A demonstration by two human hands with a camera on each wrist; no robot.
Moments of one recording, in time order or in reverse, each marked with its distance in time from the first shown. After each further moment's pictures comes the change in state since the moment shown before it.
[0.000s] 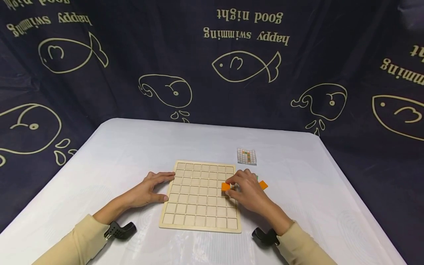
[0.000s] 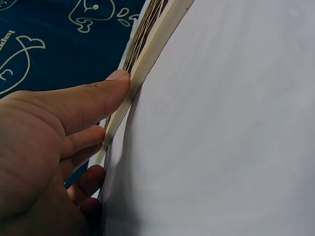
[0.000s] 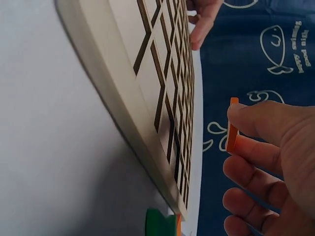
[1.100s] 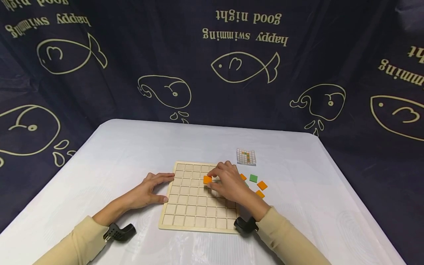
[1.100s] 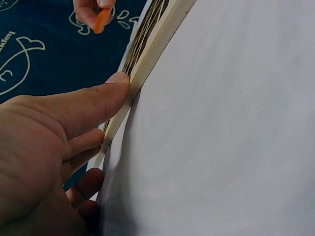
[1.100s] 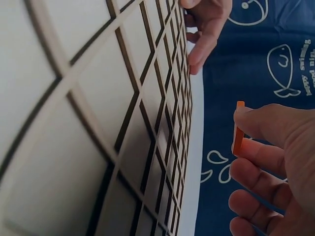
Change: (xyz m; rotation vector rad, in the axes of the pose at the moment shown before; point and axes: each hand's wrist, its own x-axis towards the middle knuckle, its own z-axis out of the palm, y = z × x) left_hand 0.000 0.000 0.001 -0.002 0.018 0.017; right_hand 0.043 -0.026 0.018 0.031 -0.041 -0.060
